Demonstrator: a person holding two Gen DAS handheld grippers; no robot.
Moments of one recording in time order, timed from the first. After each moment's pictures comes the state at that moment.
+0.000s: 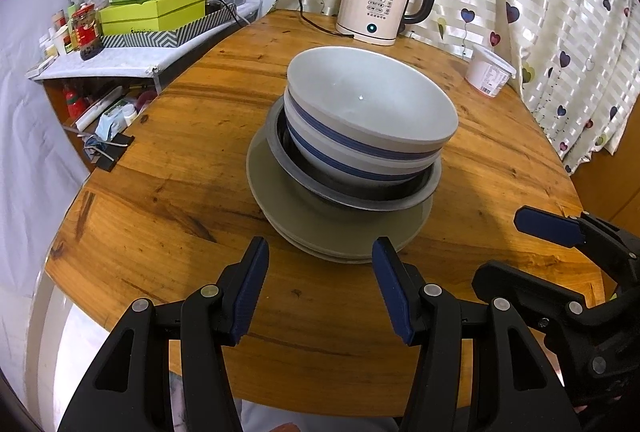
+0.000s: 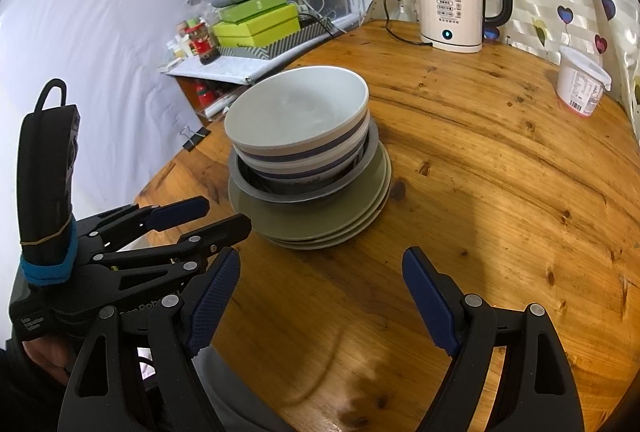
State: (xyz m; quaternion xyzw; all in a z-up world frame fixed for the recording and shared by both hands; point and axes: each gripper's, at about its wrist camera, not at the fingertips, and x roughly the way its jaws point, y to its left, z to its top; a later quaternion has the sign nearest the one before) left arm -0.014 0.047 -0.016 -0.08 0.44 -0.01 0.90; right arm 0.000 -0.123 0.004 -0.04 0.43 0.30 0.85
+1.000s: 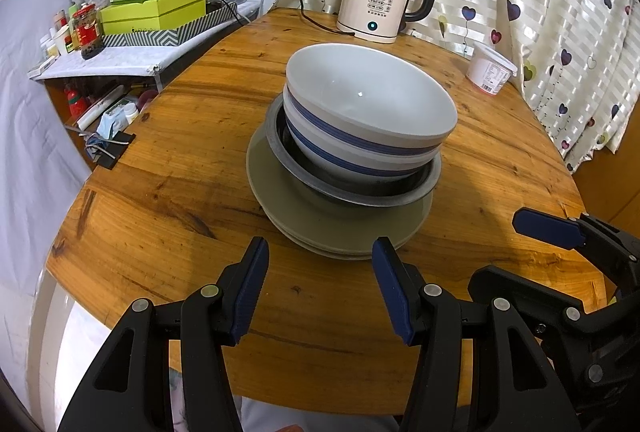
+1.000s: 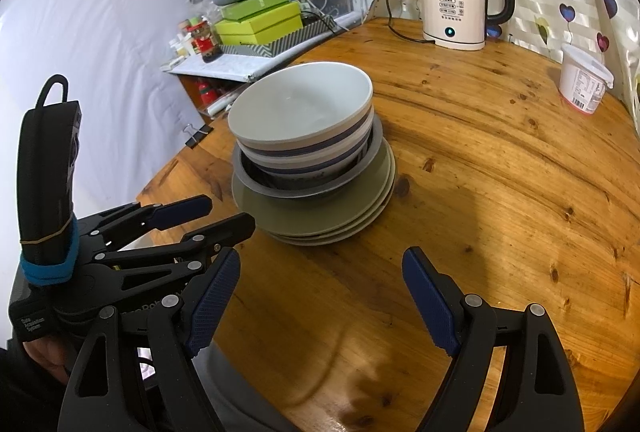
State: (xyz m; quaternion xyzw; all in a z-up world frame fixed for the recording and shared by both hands) left arm -0.014 0.044 -0.015 -0.08 0.44 -0.01 0.89; right arm 0.000 -0.122 0.002 -0.04 0.43 0.30 0.85
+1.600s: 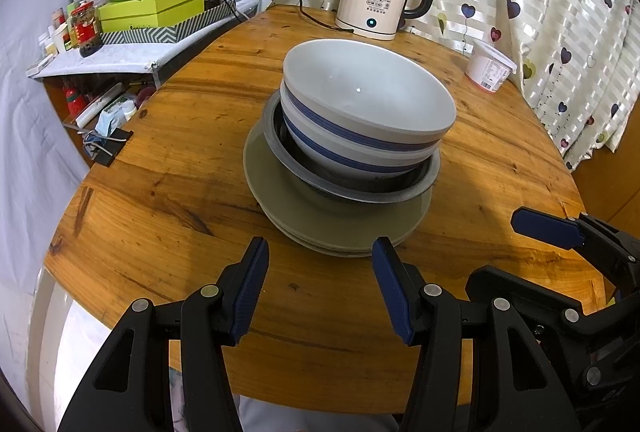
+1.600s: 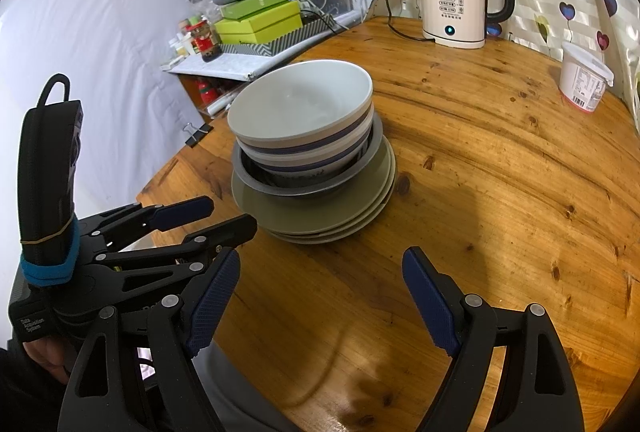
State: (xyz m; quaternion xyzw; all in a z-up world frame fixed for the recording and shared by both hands) left arm -0.015 0.042 -0.018 -0.08 0.44 -0.01 0.89; right arm -0.002 -0.122 0.002 -0.04 0.43 0.30 0.85
